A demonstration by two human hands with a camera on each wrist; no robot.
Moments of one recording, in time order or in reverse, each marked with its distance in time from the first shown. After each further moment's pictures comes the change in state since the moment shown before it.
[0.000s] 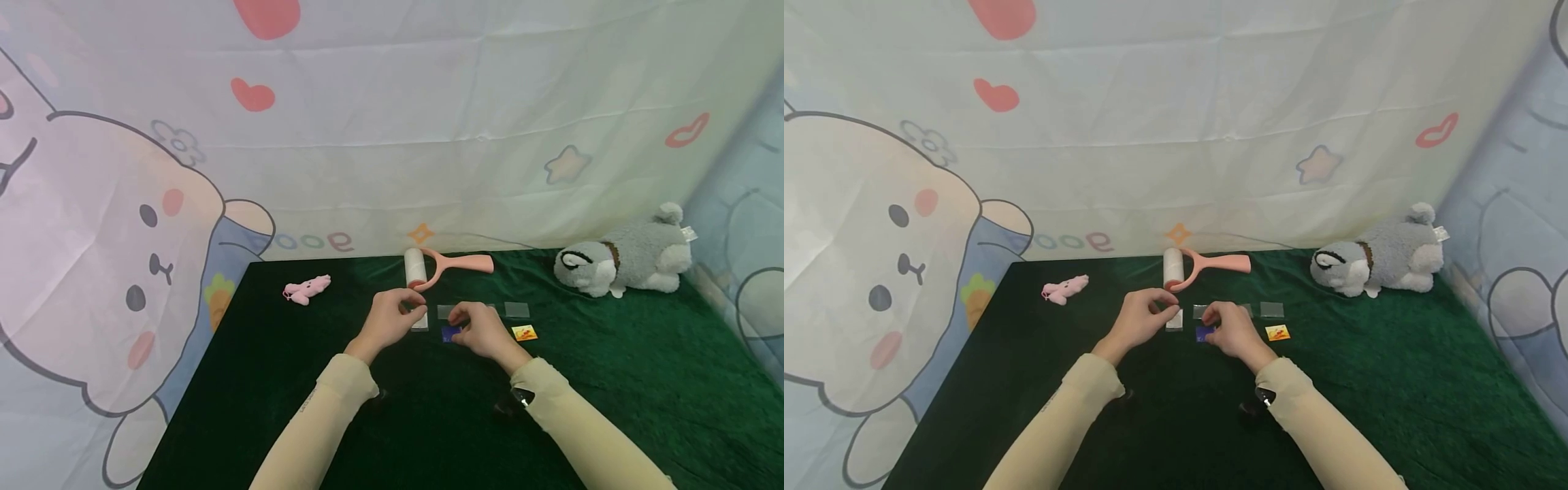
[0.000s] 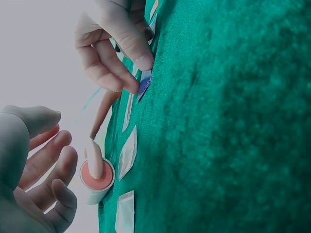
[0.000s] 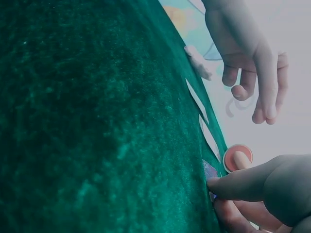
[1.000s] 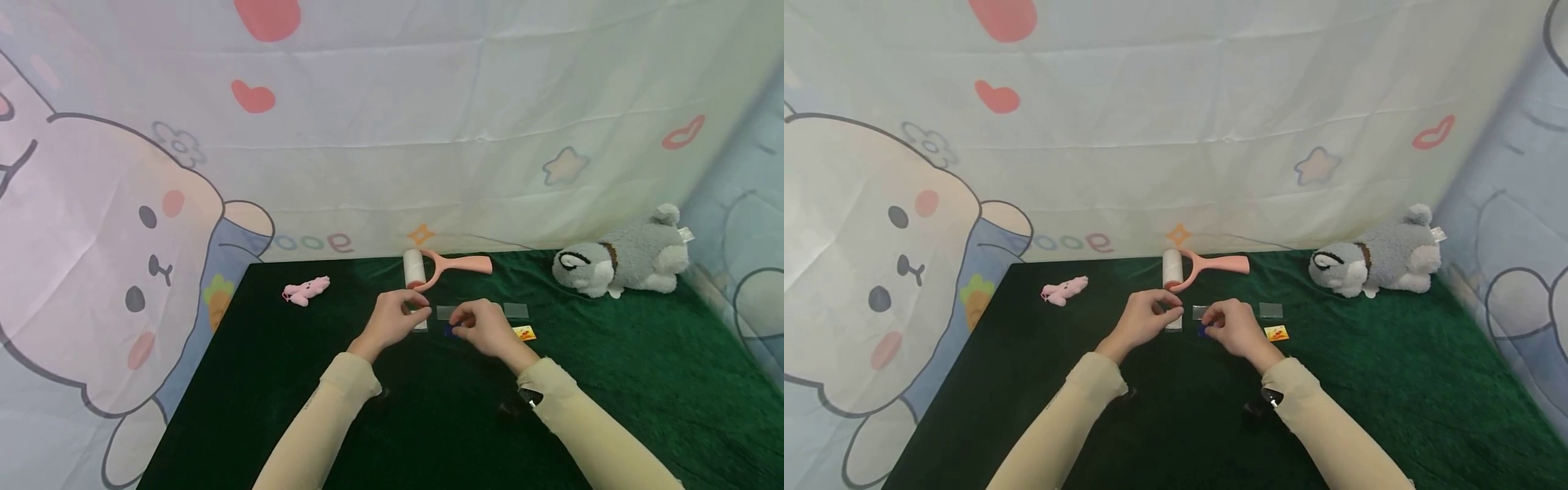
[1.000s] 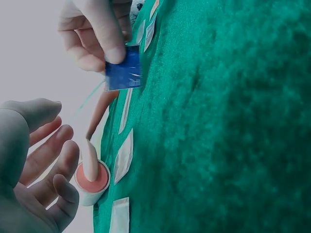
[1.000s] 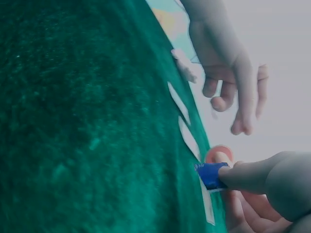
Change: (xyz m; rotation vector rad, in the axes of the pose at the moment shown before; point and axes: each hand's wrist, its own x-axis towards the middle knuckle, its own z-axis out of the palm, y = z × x) left_hand 0.004 -0.001 0.005 -0.044 -0.040 0.004; right_hand -0.010 -0.007 -0.016 -0.011 0.035 -0.090
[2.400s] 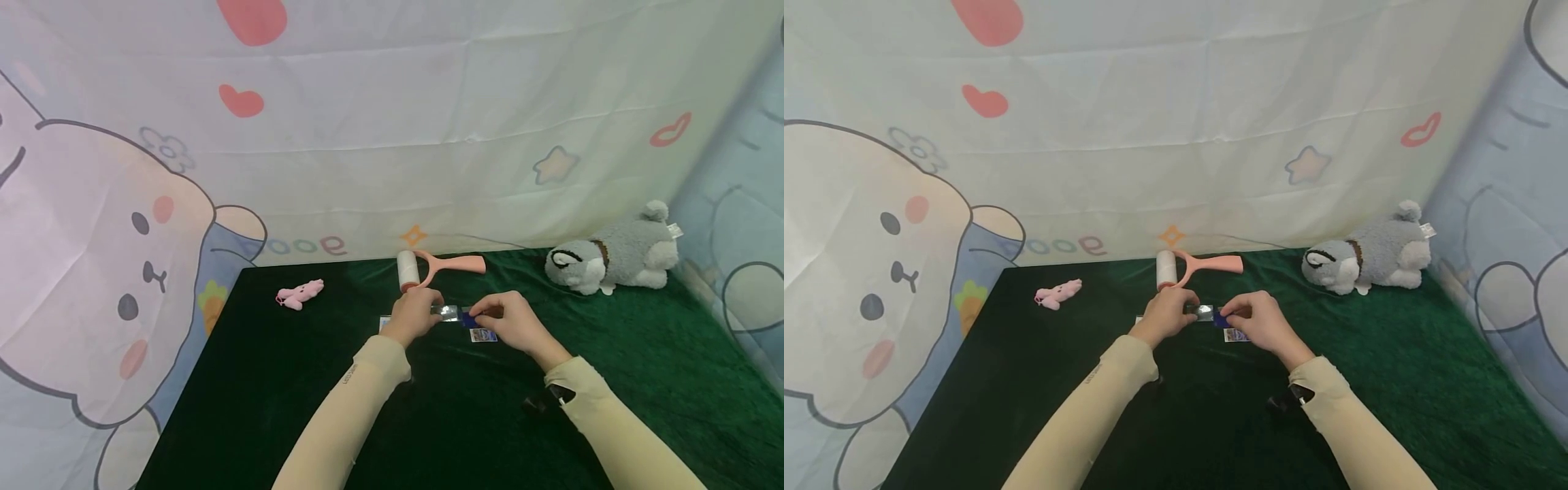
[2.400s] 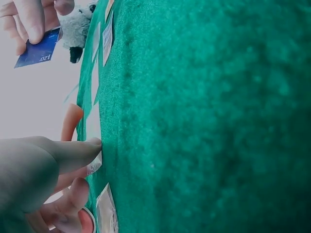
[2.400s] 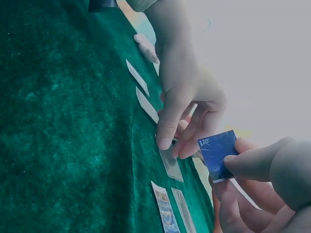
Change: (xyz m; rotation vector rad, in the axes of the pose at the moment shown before) left_hand 0.043 0.025 0.044 0.487 -0.126 -0.052; right_hand -0.018 0.025 -0.043 0.123 0.081 -0.071
